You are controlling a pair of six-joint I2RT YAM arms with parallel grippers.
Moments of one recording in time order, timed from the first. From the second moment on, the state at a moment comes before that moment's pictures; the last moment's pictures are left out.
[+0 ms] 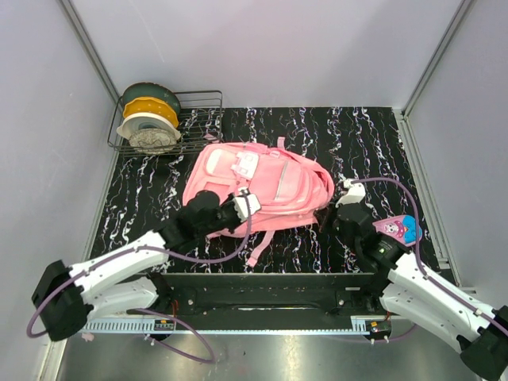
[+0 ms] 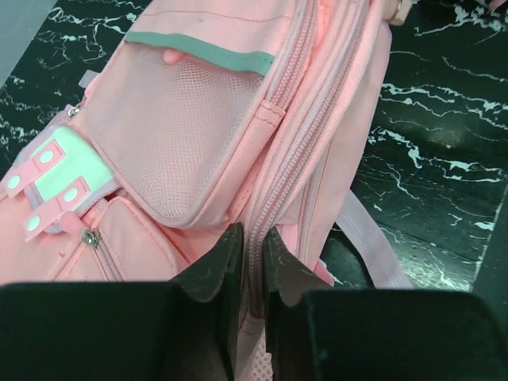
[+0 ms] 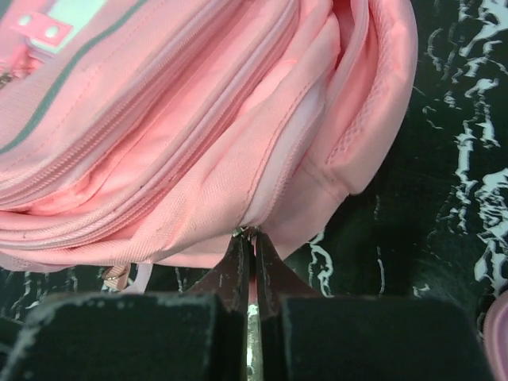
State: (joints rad) left arm -0.86 1.05 0.66 0.00 0.13 0.37; right arm 0.71 0.71 0.48 -0.25 0.36 0.60
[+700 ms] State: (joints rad) left arm -0.88 0.87 0.70 0.00 0.00 -0.59; right arm 0.70 0.71 0.48 -0.35 0.28 0.69
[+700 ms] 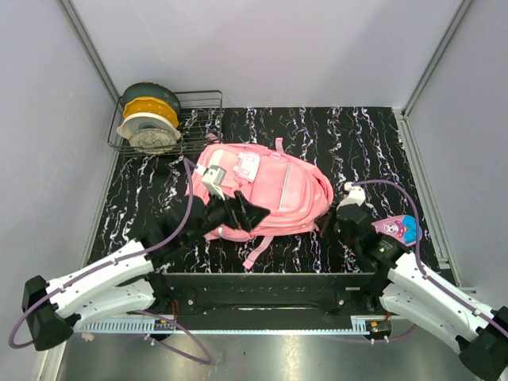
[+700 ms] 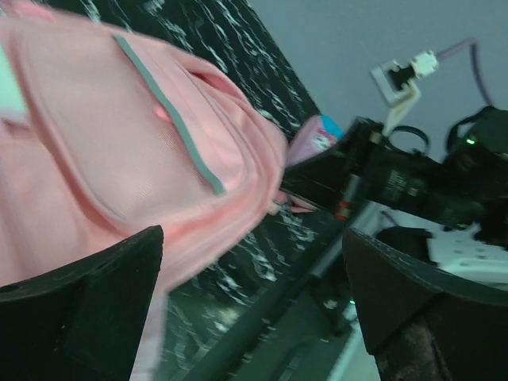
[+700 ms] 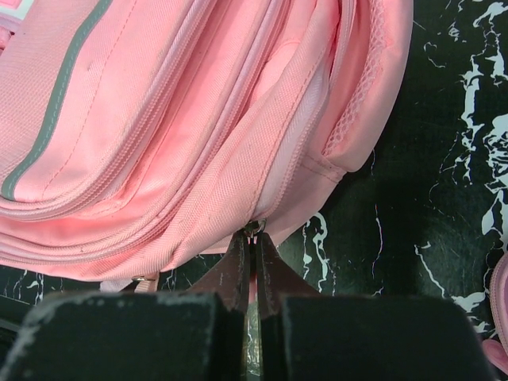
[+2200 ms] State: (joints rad) left arm -0.91 0.82 0.23 0.30 -0.35 -1.36; right arm 0.72 0.65 0.47 -0.36 0.25 0.70
